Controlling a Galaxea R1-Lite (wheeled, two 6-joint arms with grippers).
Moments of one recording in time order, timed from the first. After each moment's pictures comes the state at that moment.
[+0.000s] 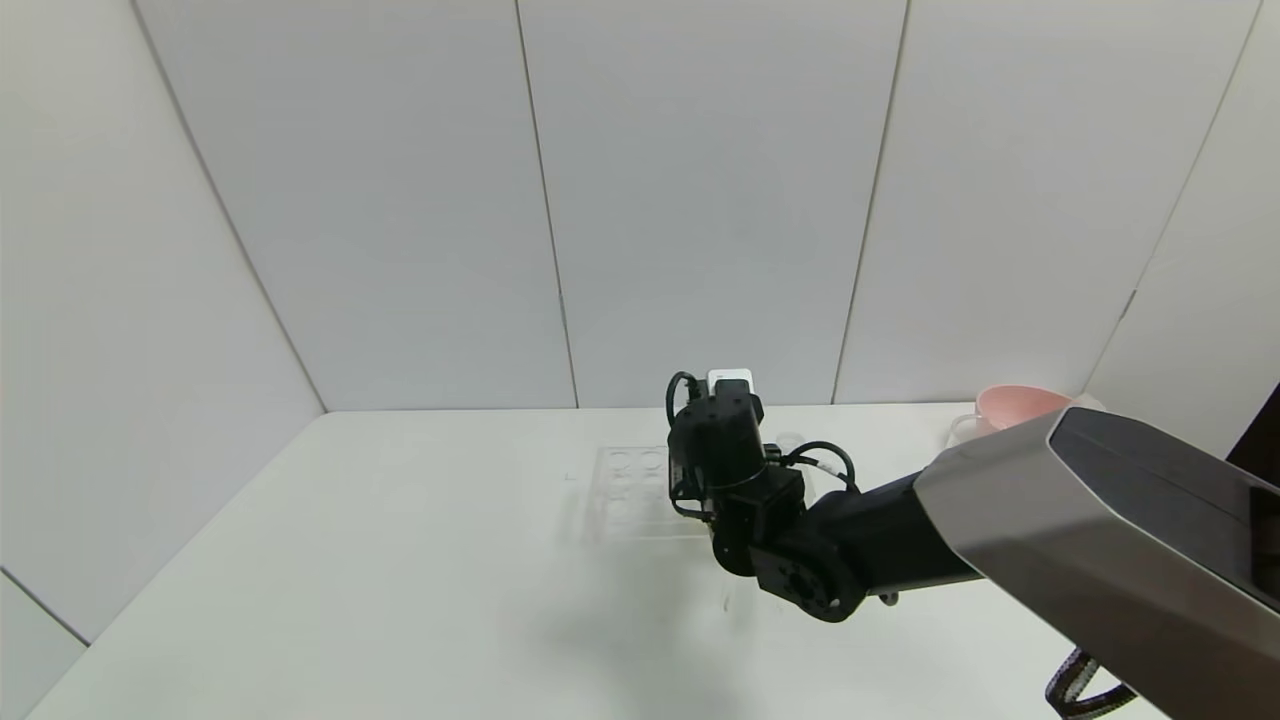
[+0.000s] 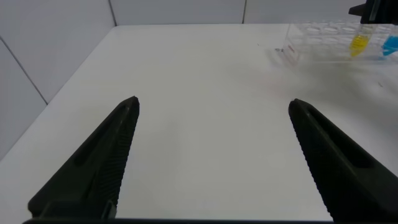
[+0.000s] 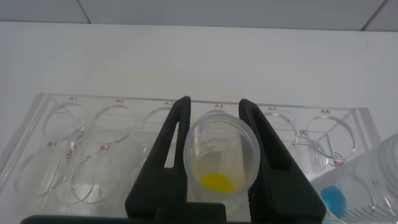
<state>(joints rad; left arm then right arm) 0.00 0.00 0.00 0.02 0.00 -0.02 0.75 2.37 -1.47 -0.54 -0.63 0.28</state>
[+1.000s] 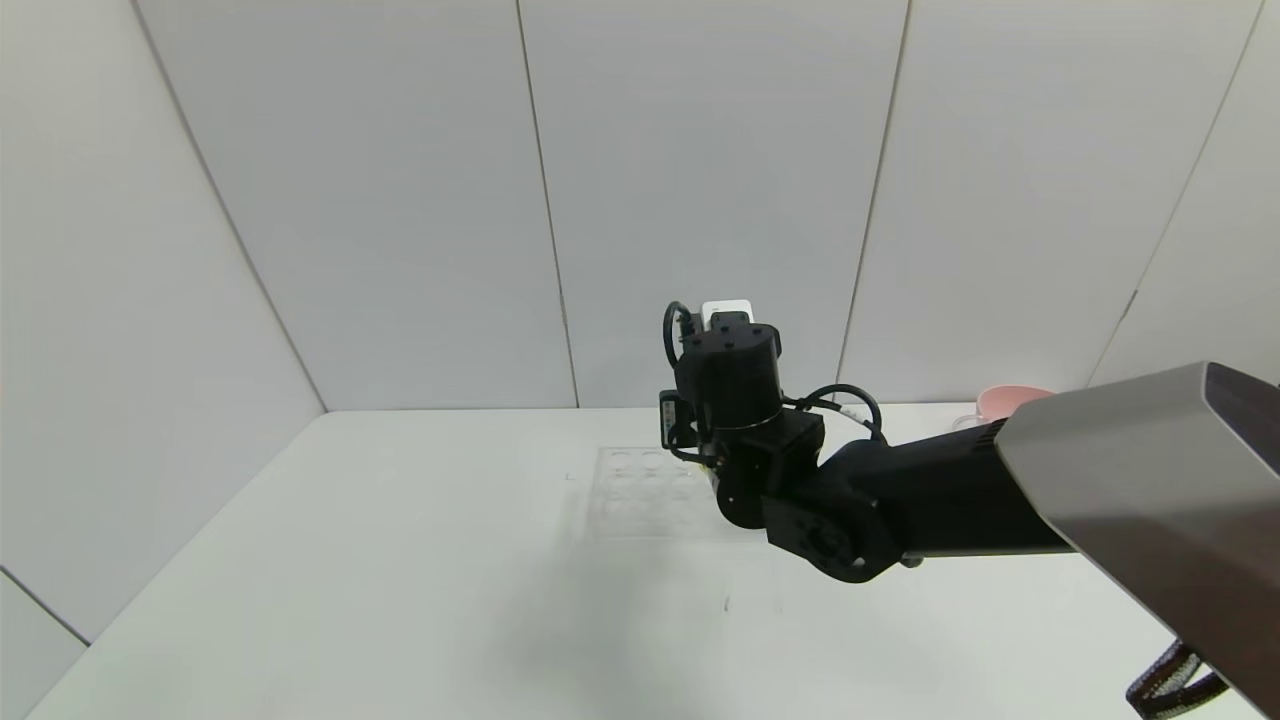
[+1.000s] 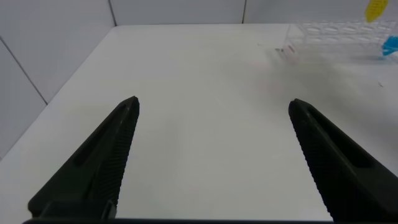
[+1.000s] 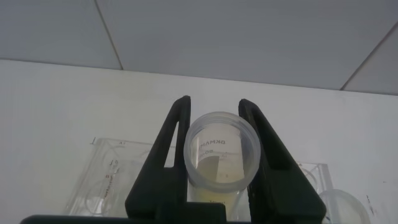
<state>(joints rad) 0.00 0.00 0.00 0.02 0.00 -0.02 0.75 2.27 -1.54 -0.50 -0.63 0.18</state>
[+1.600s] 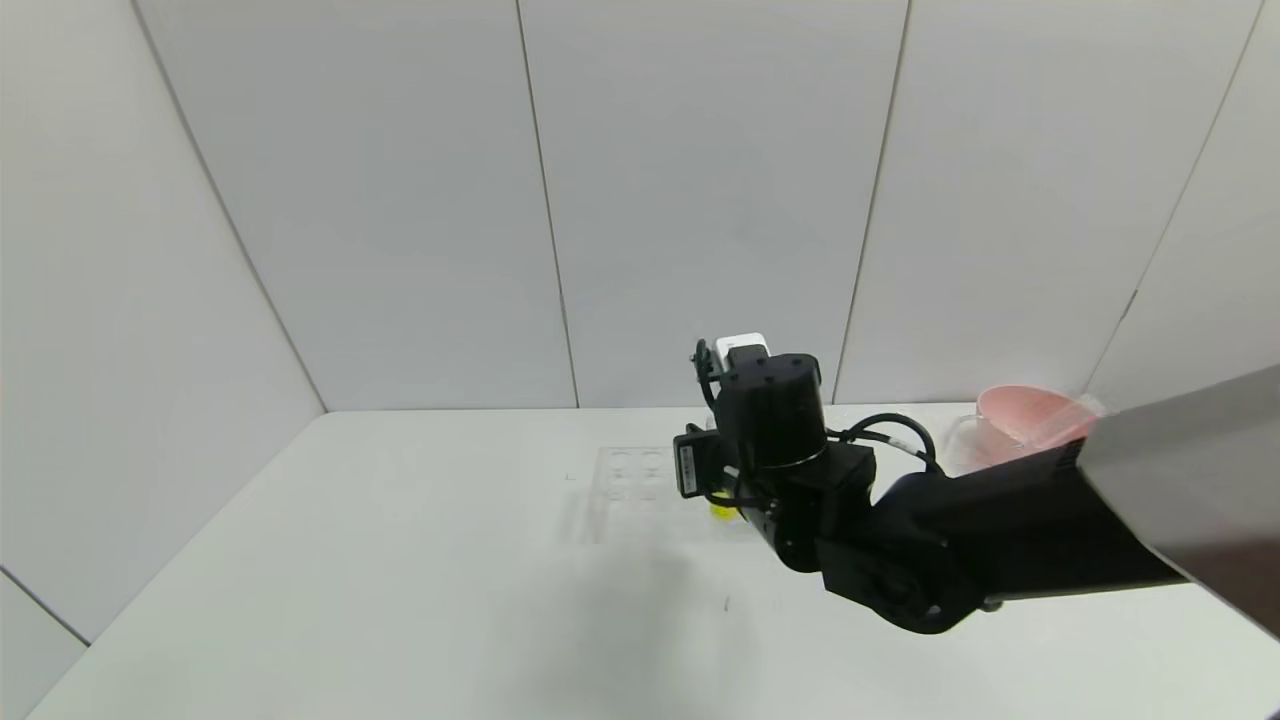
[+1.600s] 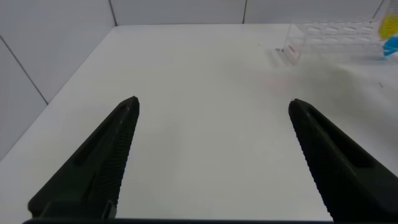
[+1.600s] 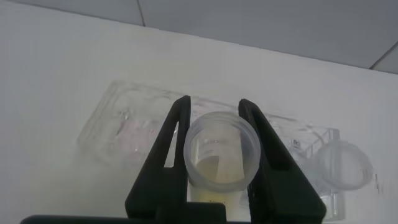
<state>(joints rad) 0.00 0.00 0.00 0.02 0.00 -0.02 0.76 2.16 -1.30 -0.54 -0.47 0.18</state>
